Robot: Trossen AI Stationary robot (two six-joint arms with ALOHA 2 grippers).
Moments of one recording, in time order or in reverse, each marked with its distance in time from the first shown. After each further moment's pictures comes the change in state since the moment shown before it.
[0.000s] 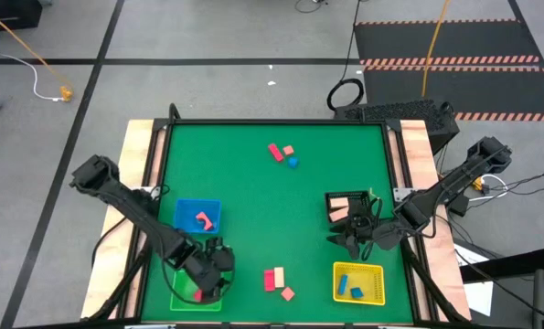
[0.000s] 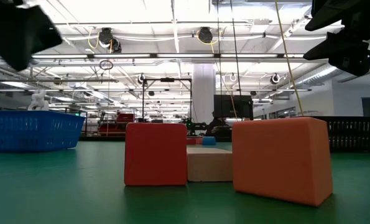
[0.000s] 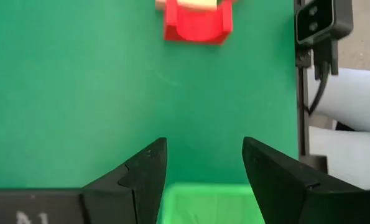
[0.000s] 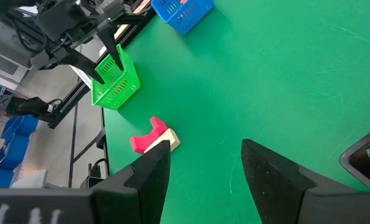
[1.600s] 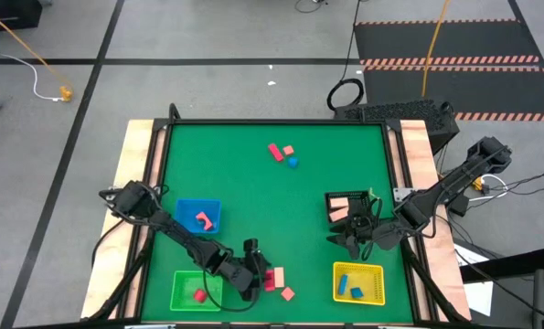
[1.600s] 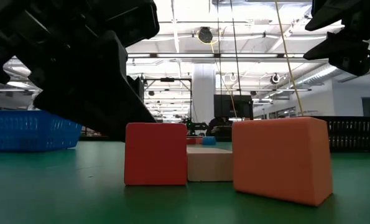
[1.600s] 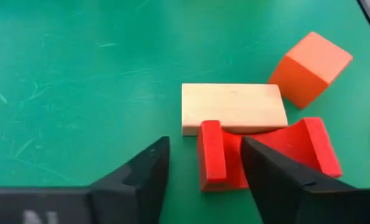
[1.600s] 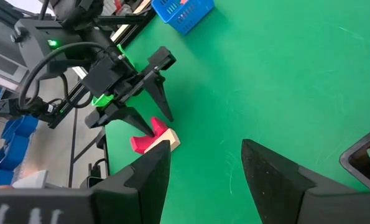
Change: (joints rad) left arm 0.100 0.414 0.000 0.656 -0.224 0.290; right arm 0.000 0.000 0.000 0.000 0.000 0.000
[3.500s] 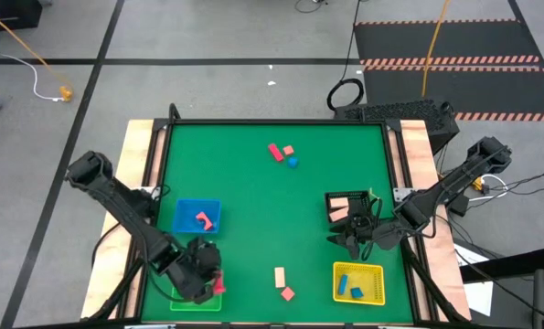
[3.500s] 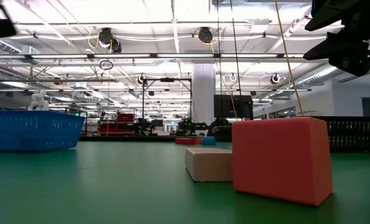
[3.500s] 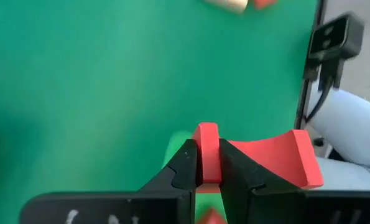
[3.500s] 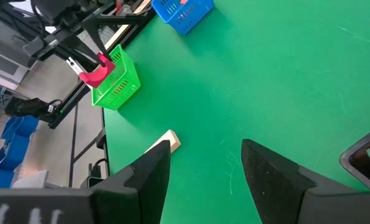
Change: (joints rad) left arm -0.215 -0.488 0.000 -0.803 0.111 -0.637; right arm 0.000 0.000 0.000 0.000 0.000 0.000
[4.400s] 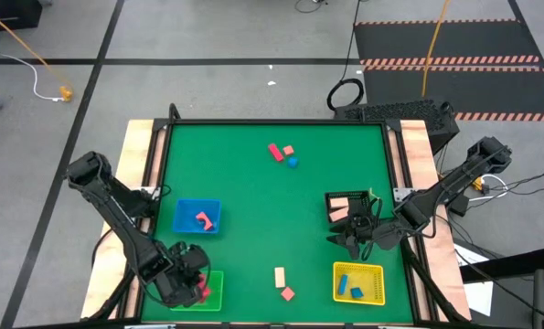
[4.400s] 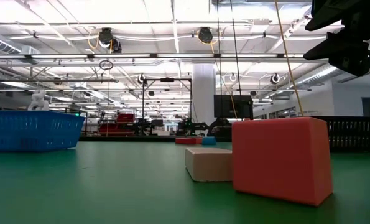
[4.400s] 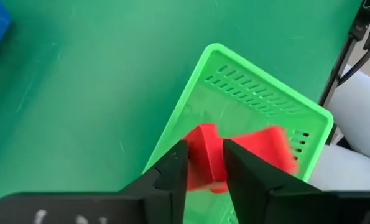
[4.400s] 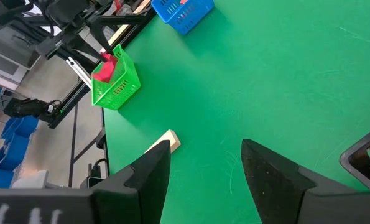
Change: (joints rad) left arm -0.104 0.000 0.000 -0.157 0.045 -0.280; right arm 0.000 0.000 0.000 0.000 0.000 0.000
